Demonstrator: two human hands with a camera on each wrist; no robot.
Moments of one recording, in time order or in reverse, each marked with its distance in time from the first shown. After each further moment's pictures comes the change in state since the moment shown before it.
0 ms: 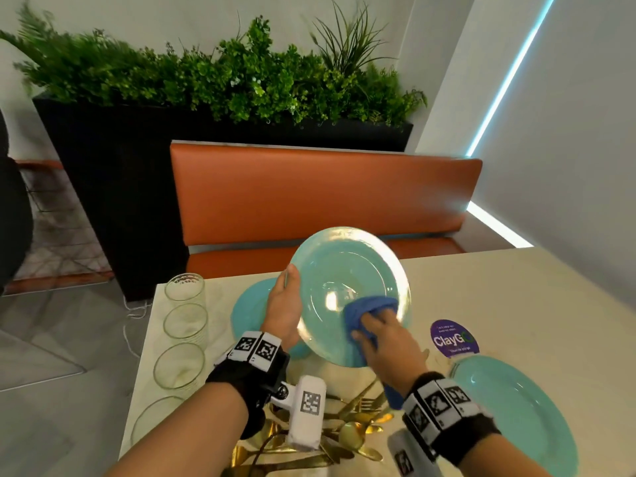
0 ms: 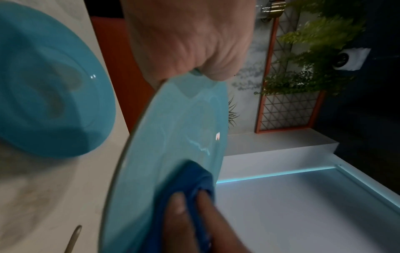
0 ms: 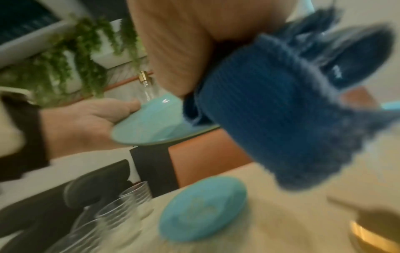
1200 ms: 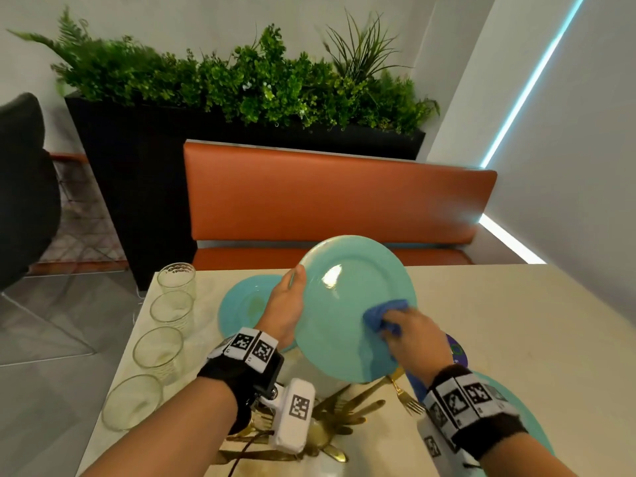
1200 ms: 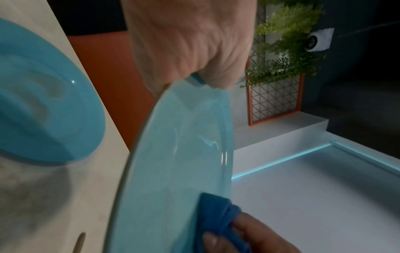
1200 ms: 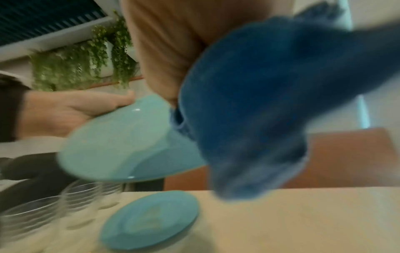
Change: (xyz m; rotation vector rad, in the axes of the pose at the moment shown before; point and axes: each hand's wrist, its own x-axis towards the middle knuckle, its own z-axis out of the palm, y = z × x) left_hand -0.025 -0.008 0.048 -0.005 -0.090 0.023; right_hand -0.001 0.071 -0.046 -0.060 0.007 0.023
